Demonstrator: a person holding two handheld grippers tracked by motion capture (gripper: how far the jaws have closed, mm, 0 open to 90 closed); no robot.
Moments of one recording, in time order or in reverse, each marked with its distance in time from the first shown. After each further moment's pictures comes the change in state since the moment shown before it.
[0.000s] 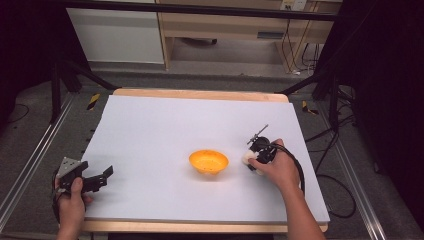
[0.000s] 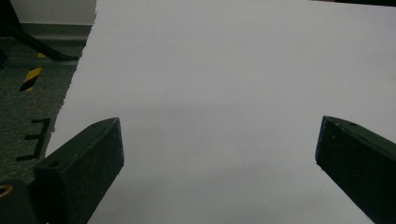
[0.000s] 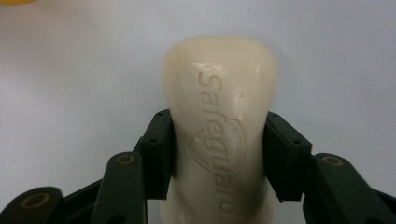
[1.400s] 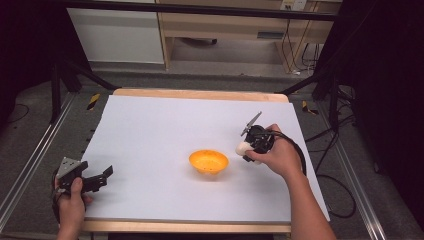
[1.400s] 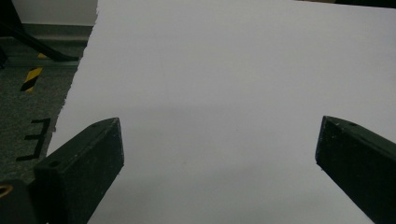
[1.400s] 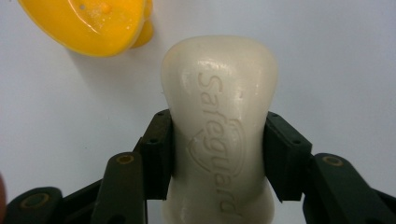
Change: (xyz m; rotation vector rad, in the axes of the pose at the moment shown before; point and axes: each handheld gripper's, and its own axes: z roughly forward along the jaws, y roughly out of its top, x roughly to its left) left arm 0.000 0.000 0.000 -0.002 0.003 -0.002; right arm 0.016 0.035 -0.052 -0.034 0.022 -0.218
